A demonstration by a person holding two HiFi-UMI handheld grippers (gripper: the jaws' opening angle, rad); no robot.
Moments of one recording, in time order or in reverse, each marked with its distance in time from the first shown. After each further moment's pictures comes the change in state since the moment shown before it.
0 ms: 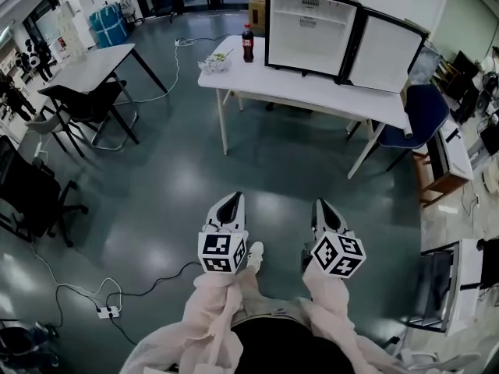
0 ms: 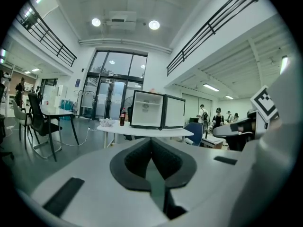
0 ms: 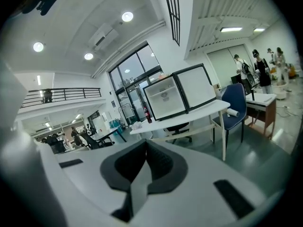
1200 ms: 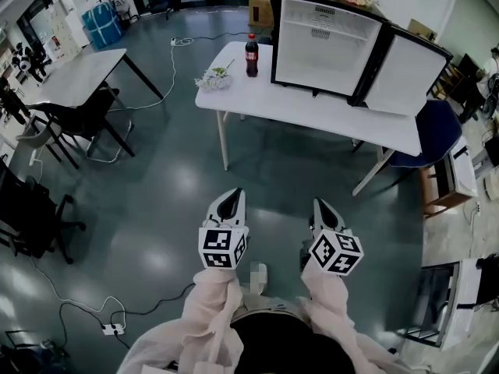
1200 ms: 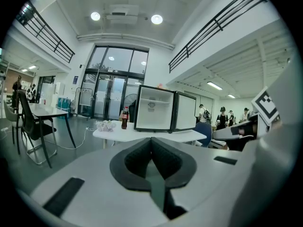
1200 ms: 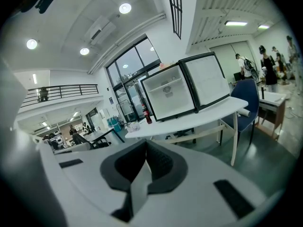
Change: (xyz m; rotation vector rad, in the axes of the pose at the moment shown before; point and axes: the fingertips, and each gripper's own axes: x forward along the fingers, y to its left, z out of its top) left arm 0.170 0.097 0.048 -0.006 0.035 -0.008; right arm 0.190 0.001 0.050 0.003 0.057 -0.010
